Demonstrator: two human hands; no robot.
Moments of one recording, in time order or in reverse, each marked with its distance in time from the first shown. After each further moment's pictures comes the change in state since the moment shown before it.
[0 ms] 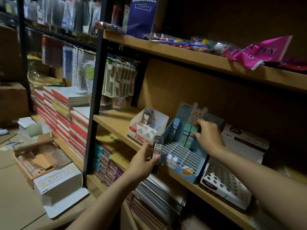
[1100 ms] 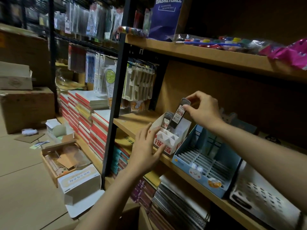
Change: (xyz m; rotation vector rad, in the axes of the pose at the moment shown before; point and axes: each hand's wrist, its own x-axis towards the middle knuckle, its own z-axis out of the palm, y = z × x) left_hand 0.014 0.036 -0.053 0.867 0.292 0.304; right_hand 0.061 -0.107 0.001 0.403 0.101 -0.202
